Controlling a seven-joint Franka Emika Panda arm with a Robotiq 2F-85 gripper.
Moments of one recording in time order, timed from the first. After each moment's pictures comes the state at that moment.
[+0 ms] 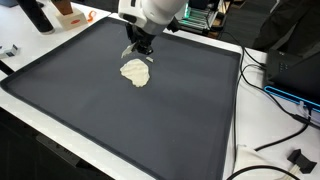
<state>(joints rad) 0.26 0.46 0.01 -1.88 -0.60 1.95 0.90</state>
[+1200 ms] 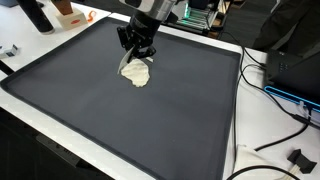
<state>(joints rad) 0.22 0.38 0.01 -1.97 -0.73 2.39 0.74</state>
